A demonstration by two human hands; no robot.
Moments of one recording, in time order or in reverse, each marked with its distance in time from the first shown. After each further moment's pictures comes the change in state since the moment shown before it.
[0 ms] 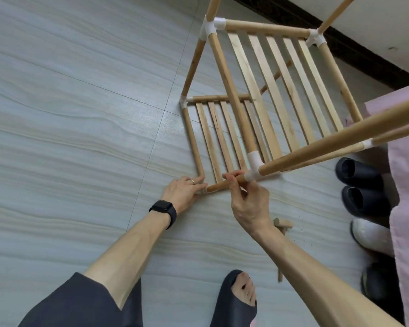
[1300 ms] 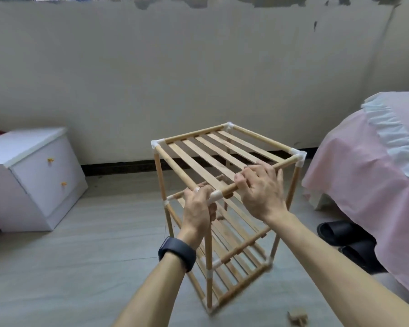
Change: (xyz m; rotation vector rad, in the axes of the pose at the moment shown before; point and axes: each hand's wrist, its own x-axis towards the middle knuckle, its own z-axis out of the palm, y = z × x) left_hand -0.082 0.254 -0.334 -1.290 0.565 0.143; right_hand 0.079 -0.140 -0.262 -0.332 0.427 -0.070
